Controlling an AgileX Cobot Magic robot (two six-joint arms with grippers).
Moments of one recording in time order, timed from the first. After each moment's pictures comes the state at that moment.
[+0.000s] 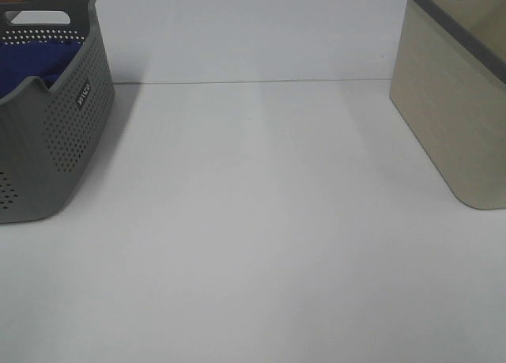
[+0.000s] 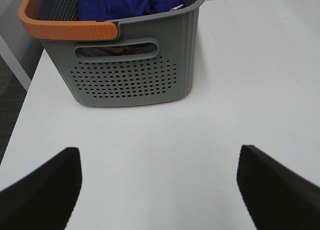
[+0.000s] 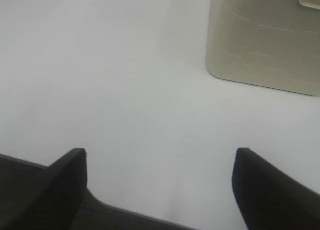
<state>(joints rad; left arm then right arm) 0.09 -0.01 -0.52 -0.08 1.08 0.11 0.08 0.00 -0.46 0.11 1.11 -0.18</state>
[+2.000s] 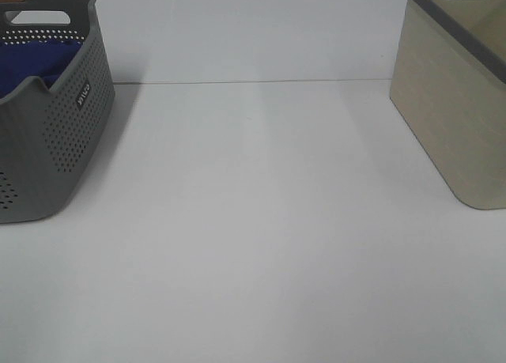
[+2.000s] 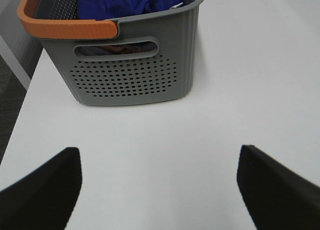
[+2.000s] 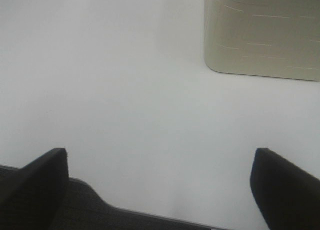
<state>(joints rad) 0.09 0.00 -0.52 -0.08 1.08 0.12 0.08 0.00 -0.46 0.10 1.11 -0.08</state>
